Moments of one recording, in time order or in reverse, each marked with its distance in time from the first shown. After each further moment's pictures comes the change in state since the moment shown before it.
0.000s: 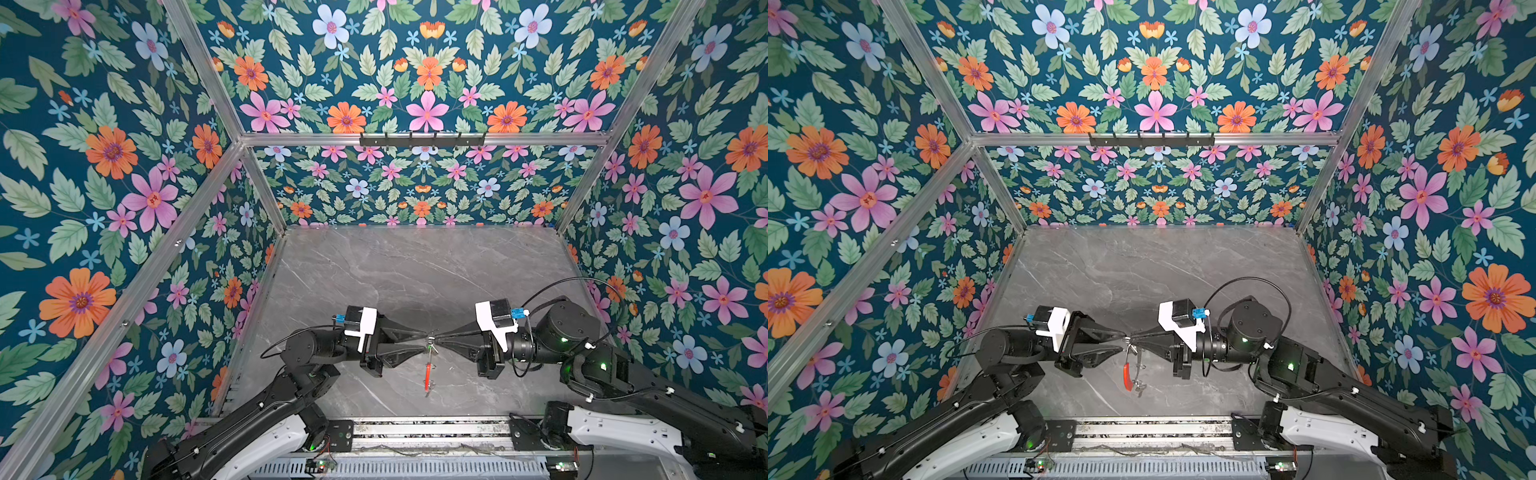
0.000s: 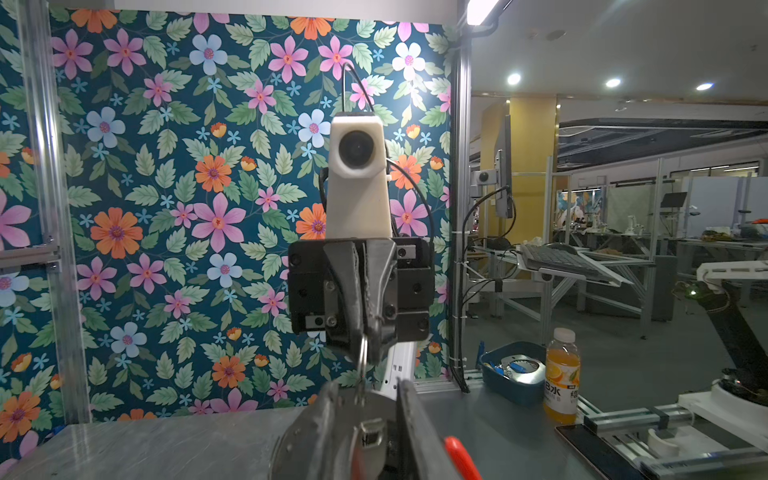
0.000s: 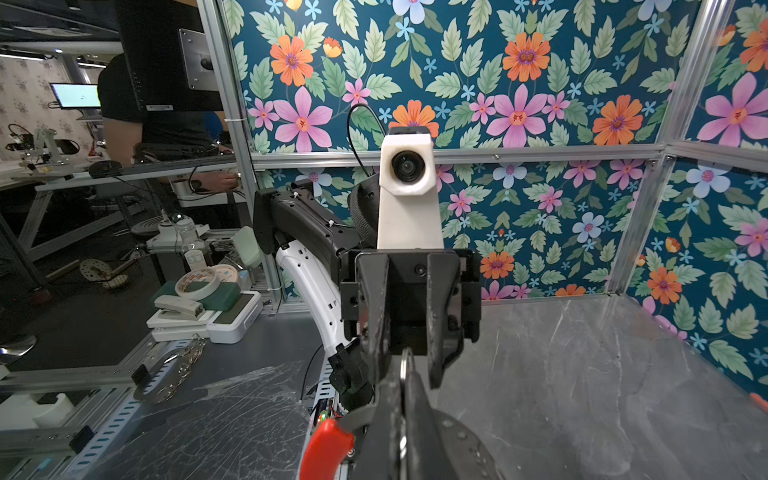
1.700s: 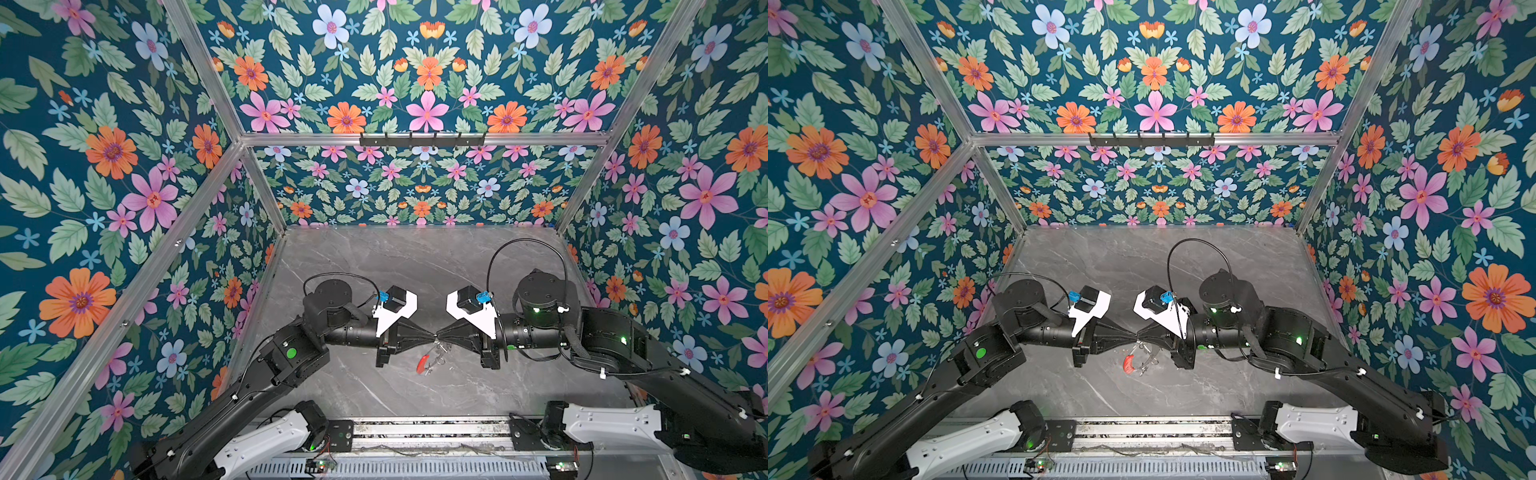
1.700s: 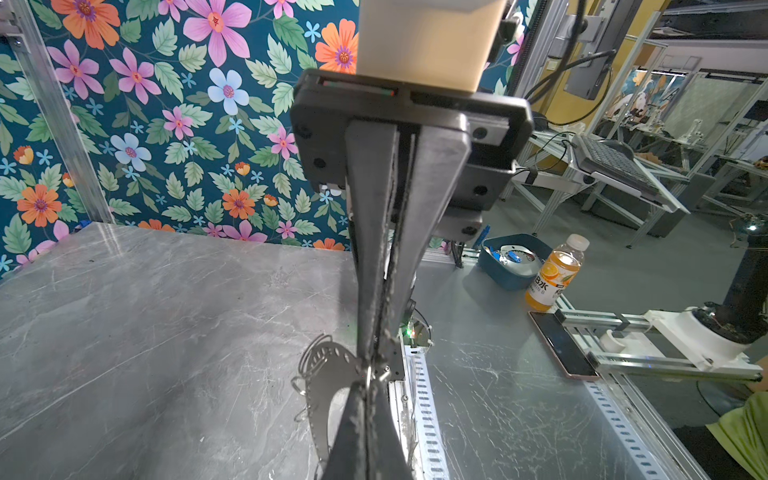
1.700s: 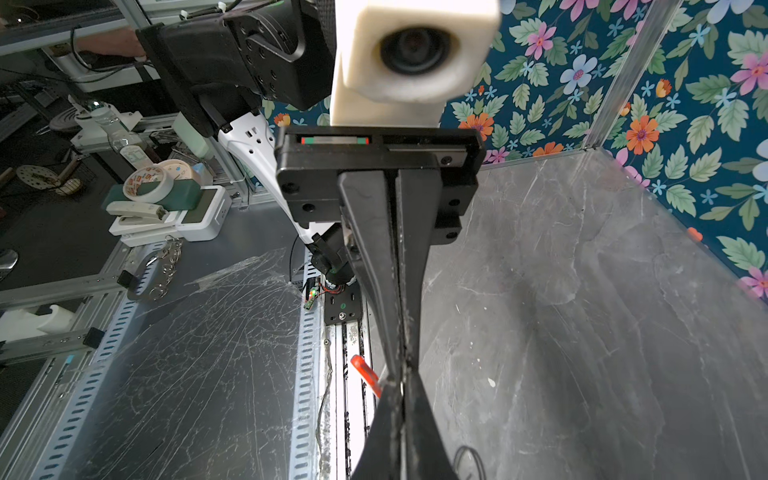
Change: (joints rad) left arm -0.001 0.128 0.470 -1.077 0.027 0.359; right arm -0.011 0.207 0.417 -0.673 0.085 -0.101
